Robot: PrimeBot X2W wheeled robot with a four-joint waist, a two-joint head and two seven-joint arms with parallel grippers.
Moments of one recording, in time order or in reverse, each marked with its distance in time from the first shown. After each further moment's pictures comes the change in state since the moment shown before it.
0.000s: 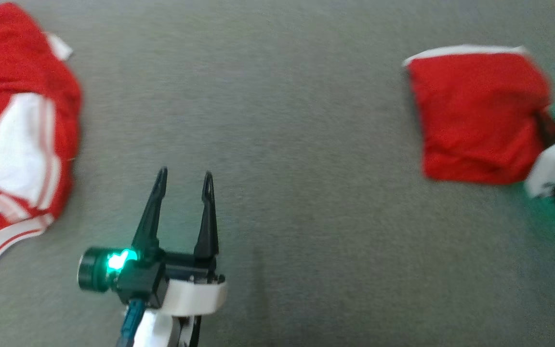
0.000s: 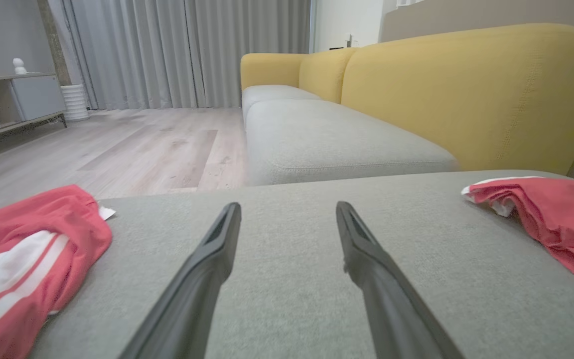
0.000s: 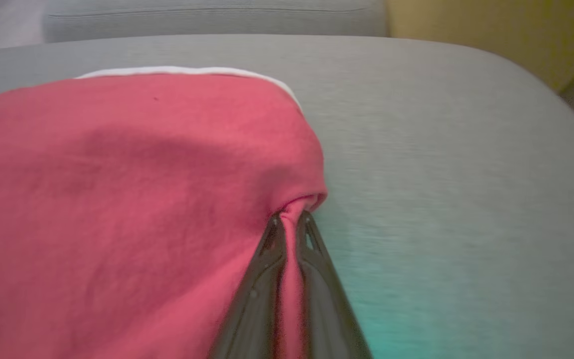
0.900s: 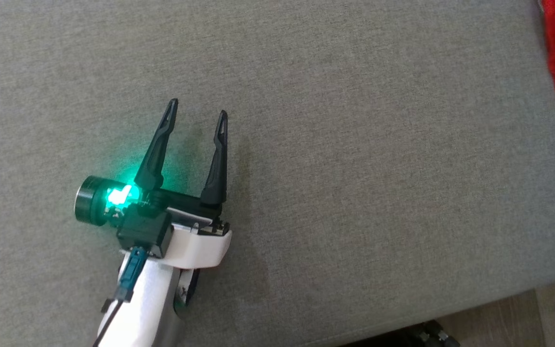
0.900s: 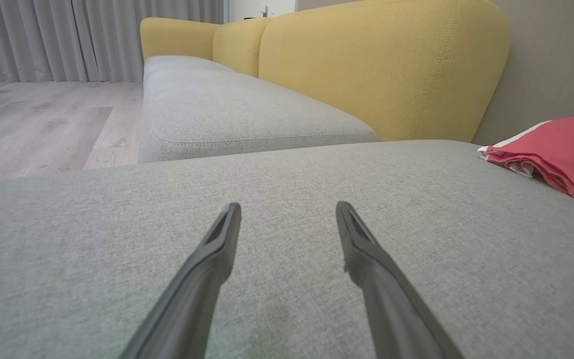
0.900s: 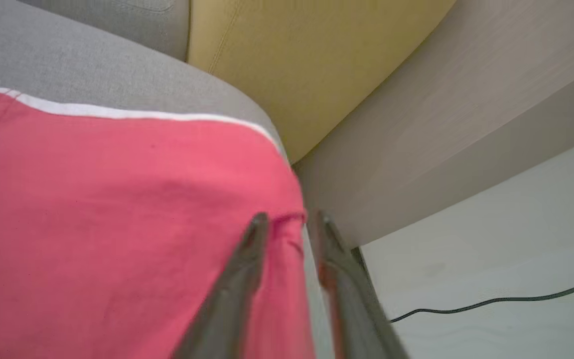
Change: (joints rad) left arm -0.229 0.002 -0.001 0.032 0.066 -0.082 -0.001; right arm -0.139 -0.223 -0.300 -0.152 -0.407 0.000 -0.010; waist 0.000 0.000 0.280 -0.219
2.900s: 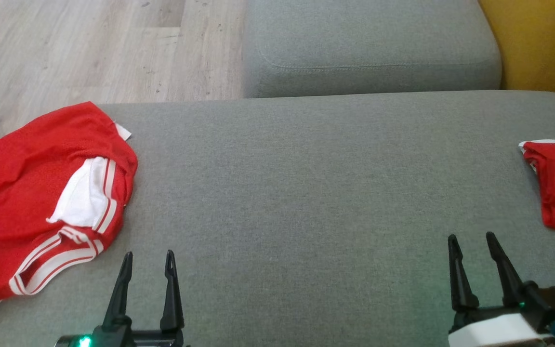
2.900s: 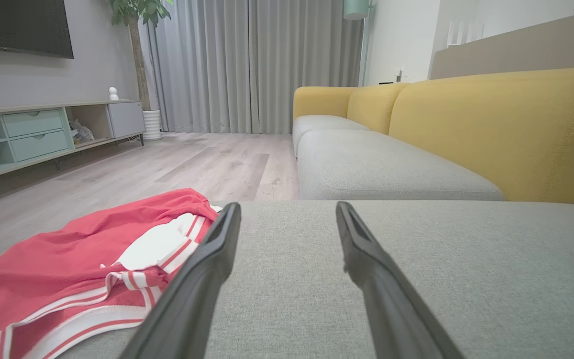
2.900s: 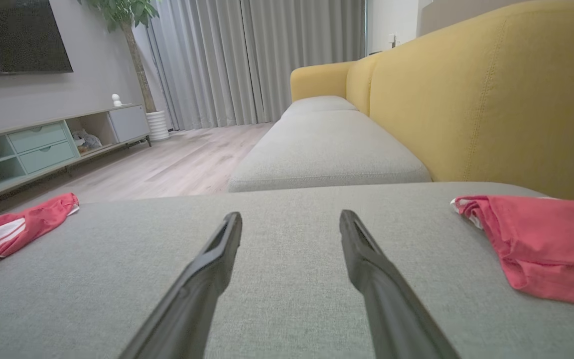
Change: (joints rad) left arm 0.467 -0.001 0.145 -0.002 -0.076 0.043 0.001; right arm 0.895 0.572 0.086 -0.559 0.125 0.000 -0.269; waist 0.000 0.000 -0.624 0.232
